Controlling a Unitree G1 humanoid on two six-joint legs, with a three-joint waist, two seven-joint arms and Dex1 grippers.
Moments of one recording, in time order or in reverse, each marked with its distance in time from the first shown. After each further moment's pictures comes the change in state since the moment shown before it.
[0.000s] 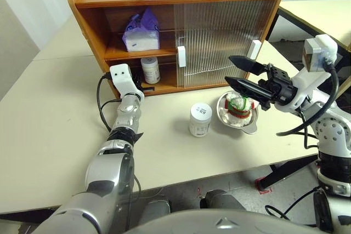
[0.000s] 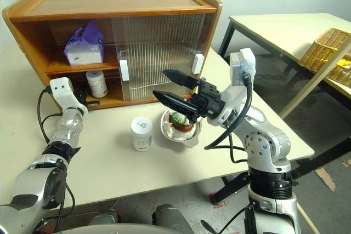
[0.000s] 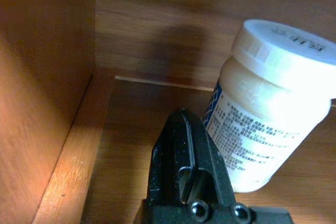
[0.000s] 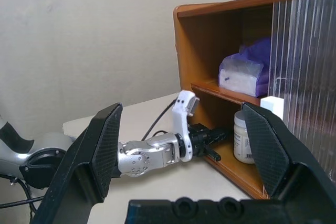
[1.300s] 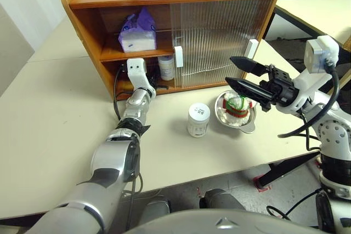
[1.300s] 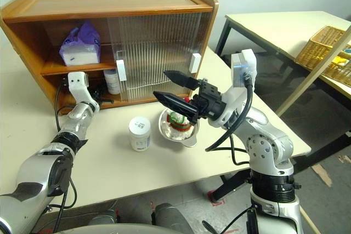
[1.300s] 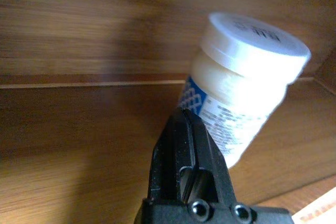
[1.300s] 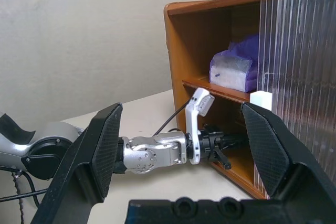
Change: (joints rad) left arm -0.109 -0.026 -0.004 0.142 -0.009 -0.032 -0.212; right arm 0.020 -0.012 -0.004 -0.028 0.010 0.003 -0.030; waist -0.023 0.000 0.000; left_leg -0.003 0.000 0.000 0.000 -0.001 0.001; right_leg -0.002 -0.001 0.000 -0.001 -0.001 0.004
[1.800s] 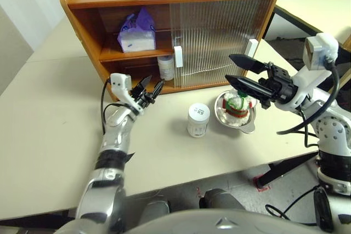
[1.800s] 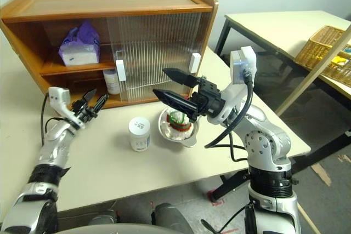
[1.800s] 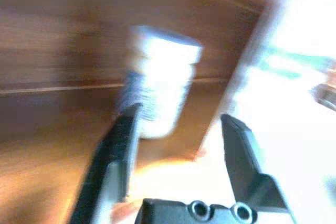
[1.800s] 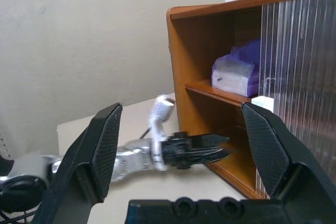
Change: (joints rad) left arm 0.486 0.088 -0.060 -0.770 -0.226 0.209 -0.470; right arm -0.033 0.008 0.005 0.045 -0.003 -0.004 0.030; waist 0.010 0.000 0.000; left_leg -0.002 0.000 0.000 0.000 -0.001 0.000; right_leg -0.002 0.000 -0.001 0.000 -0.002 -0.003
